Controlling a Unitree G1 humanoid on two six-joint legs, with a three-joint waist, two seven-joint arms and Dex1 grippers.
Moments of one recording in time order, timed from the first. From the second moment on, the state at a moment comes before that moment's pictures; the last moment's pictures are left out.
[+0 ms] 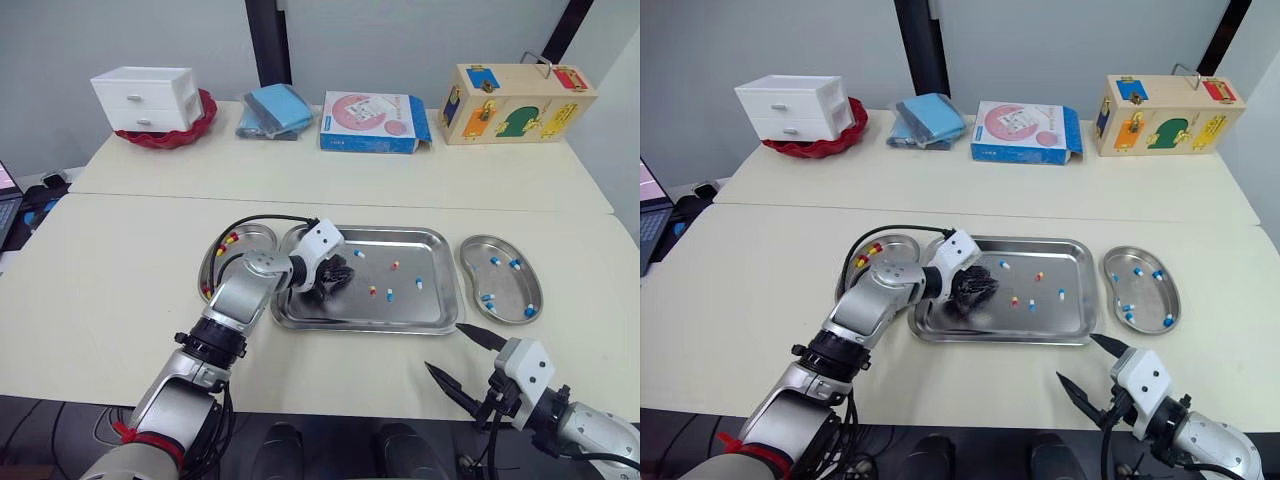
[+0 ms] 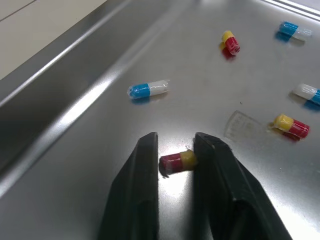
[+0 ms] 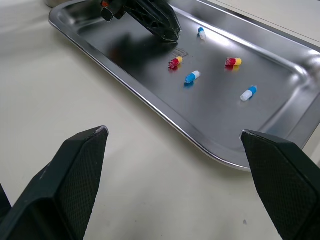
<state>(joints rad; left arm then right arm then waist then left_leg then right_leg) -0.66 0.36 -0.32 0.19 -0.10 0.59 -0.79 0.53 -0.55 -0.12 -0.66 0.27 0.17 0.67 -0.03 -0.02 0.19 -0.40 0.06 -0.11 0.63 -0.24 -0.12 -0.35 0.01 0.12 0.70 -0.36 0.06</state>
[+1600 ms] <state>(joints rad) -0.27 0.61 0.25 -0.32 -0.34 0.89 -0.55 0.14 -0.57 0.16 -0.50 0.27 0.09 0.85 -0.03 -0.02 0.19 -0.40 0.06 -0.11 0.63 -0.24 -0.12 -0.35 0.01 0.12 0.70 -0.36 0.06</state>
